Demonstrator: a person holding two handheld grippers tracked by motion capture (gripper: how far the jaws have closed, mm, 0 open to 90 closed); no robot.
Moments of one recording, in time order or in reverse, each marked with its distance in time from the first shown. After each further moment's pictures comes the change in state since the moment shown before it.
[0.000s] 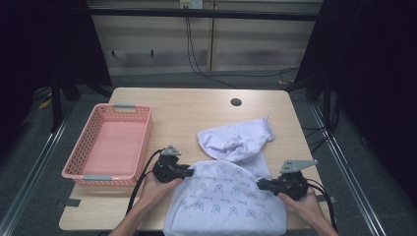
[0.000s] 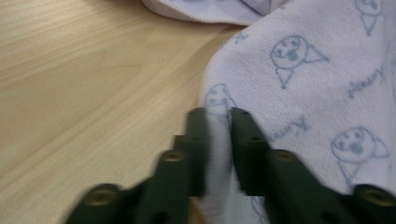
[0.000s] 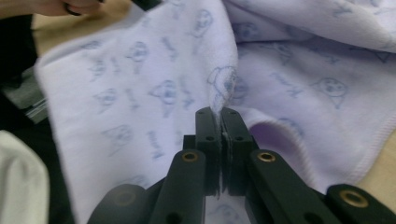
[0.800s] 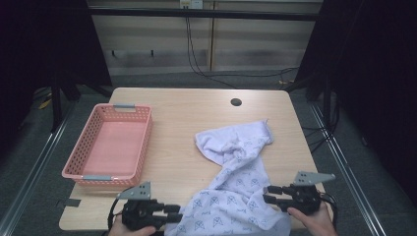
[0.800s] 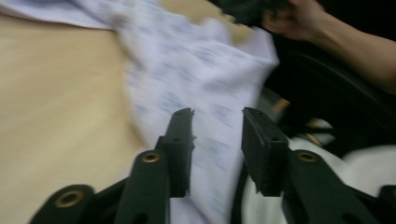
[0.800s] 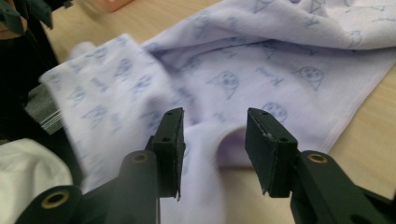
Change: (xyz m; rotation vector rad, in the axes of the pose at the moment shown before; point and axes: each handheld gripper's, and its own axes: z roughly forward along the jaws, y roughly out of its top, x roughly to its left) left arm -0.060 -0.055 -0.092 -0.136 -0.293 0.022; right arm 0.017 -0.016 -0.023 -0.060 -0.013 0.056
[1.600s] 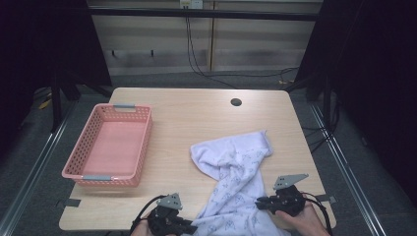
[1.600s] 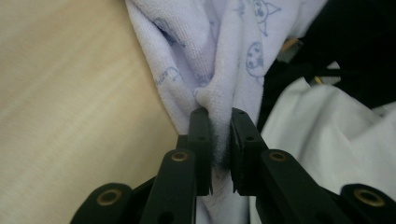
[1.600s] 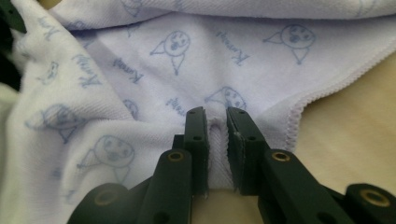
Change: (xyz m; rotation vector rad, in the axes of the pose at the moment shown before) left arm -0.017 -0.025 0.058 0.301 -0.031 0.024; right arm 0.005 -0.015 0.035 0.250 0.032 -0.038
